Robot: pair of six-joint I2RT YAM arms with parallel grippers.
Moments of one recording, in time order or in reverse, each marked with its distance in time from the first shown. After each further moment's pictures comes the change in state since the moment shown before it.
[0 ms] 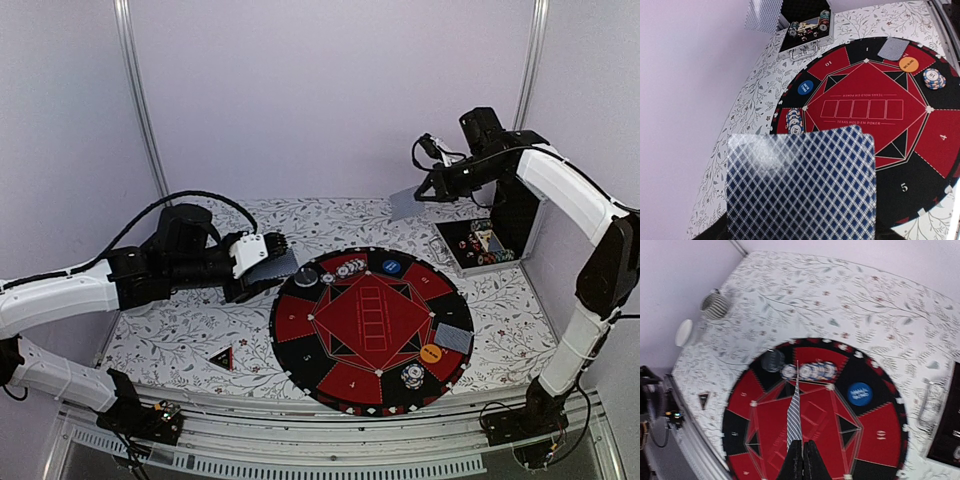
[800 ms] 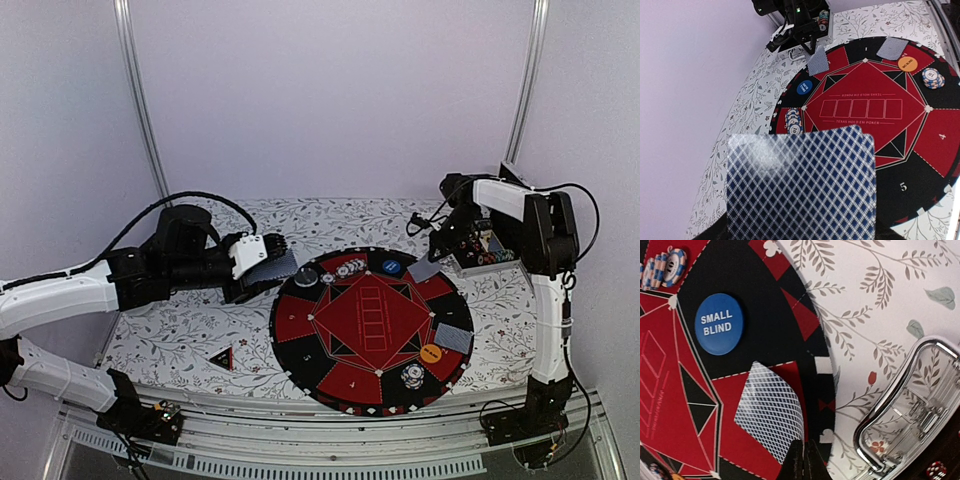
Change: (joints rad) left arm 0.000 -0.006 -0.005 -0.001 0.003 0.000; right arm -0.177 0.524 0.087 -0.156 0.213 -0.532
